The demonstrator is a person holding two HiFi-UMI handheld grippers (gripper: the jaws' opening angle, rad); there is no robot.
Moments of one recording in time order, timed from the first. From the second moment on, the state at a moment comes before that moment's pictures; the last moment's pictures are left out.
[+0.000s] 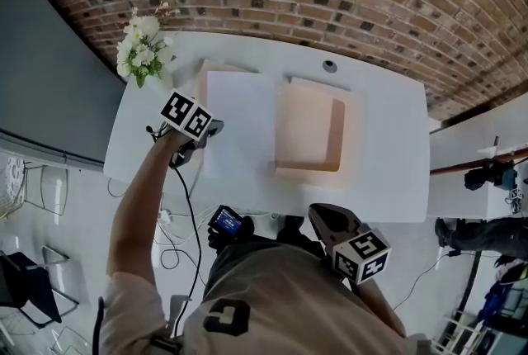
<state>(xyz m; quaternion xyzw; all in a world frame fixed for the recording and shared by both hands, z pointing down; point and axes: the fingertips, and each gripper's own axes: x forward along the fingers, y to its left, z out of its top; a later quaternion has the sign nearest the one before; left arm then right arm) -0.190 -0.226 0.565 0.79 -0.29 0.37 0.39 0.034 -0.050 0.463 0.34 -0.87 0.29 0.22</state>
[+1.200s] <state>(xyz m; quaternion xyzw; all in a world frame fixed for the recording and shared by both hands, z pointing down) -0.196 -0.249 0.611 0.76 -0.32 0.45 0.35 0.039 -0.050 0.470 0.35 -0.86 0.30 0.23</state>
